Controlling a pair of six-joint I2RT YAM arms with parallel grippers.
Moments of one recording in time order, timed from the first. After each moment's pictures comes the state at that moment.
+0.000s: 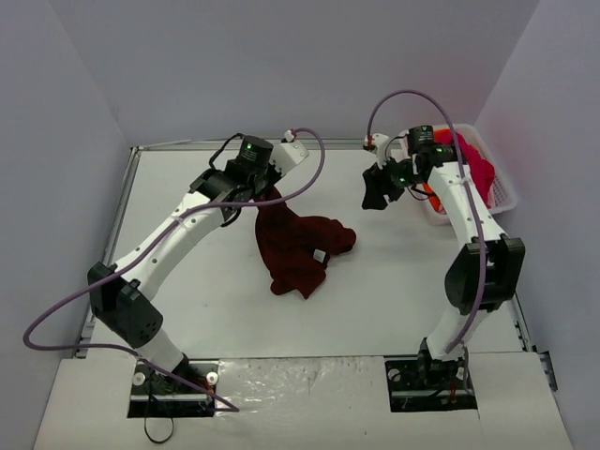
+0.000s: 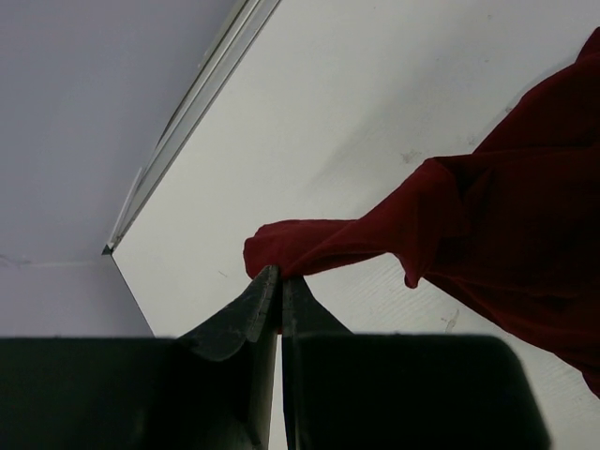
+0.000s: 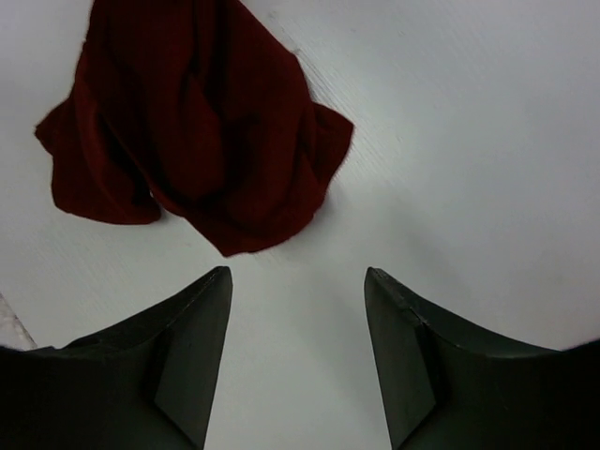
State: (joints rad) left arm -0.61 1.60 1.65 -0.63 -0.25 0.50; right arm 0.10 1.72 1.63 -0.97 -0.59 -0.60
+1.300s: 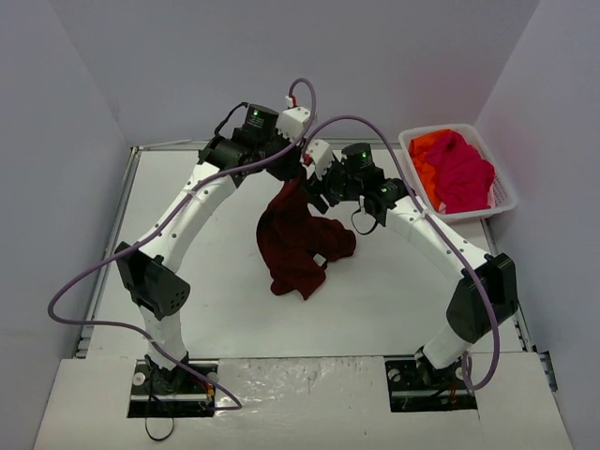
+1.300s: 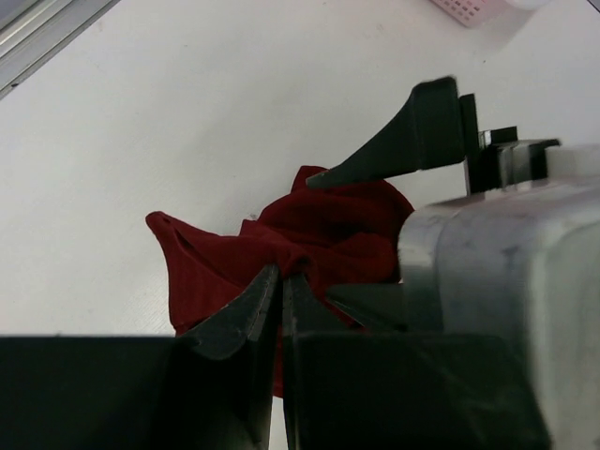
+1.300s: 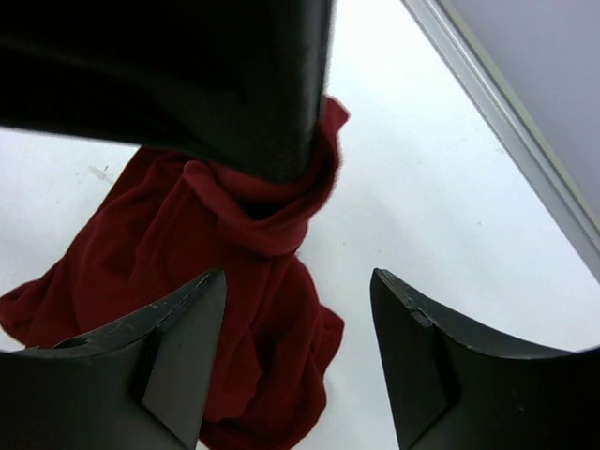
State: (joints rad) left arm -0.57 1.85 2.08 -0.83 0.29 0.03; right arm 0.54 1.59 1.36 -0.29 -0.29 -0.40
